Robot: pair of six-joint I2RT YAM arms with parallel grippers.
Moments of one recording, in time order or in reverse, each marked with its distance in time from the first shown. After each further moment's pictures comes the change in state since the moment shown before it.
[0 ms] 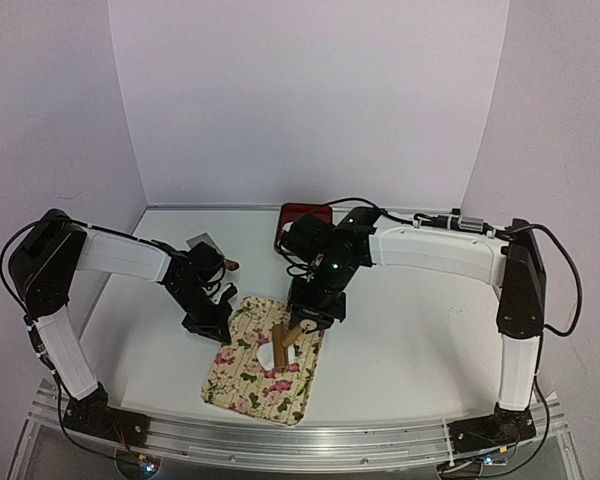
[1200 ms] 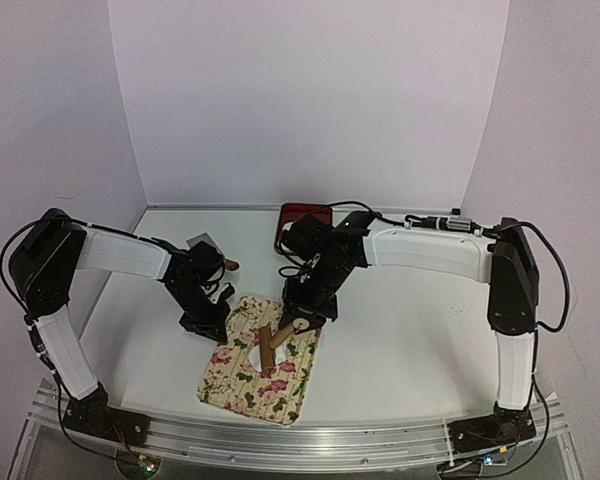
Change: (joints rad) left arm 0.003 0.005 0.018 -0.048 -0.028 0.007; right arm -0.031 0.047 -0.011 0.098 -0.132 -0.055
